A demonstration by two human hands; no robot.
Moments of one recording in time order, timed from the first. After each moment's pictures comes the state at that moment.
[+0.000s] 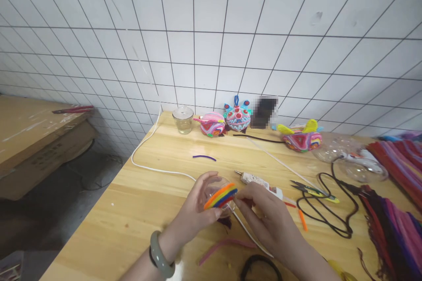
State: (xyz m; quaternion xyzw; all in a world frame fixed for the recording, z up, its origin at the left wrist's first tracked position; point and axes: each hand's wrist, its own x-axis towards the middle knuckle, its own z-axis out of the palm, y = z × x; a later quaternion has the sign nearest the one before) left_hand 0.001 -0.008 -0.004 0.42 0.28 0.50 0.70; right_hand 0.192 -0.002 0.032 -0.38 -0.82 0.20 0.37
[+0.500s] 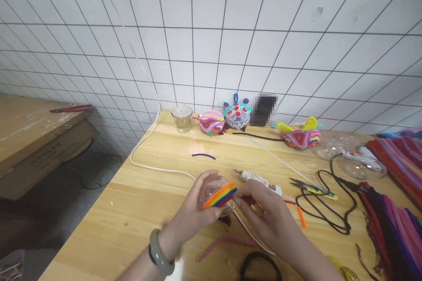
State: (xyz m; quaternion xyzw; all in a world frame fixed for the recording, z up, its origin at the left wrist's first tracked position) left_hand 0.001 -0.006 -0.004 0.42 0.29 0.50 0.70; right_hand 0.191 -0.002 0.039 -0.40 -0.81 0.26 0.35
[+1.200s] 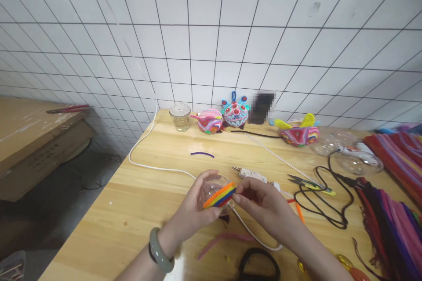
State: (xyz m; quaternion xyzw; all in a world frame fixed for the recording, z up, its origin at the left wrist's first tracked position) left_hand 0.001 -0.008 -0.003 0.43 0.30 0.47 0.70; right_hand 0.196 0.006 0.031 -0.49 -0.63 0.51 0.32
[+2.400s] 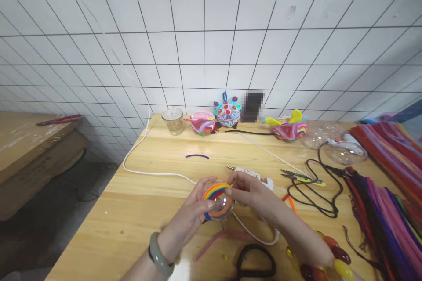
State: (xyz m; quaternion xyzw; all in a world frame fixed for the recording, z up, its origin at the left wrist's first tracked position) left_hand 0.010 -0.007 -0.005 0.30 0.32 0.44 0.78; right_hand 0.196 0.023 0.026 -0.50 -0.54 0.61 0.30
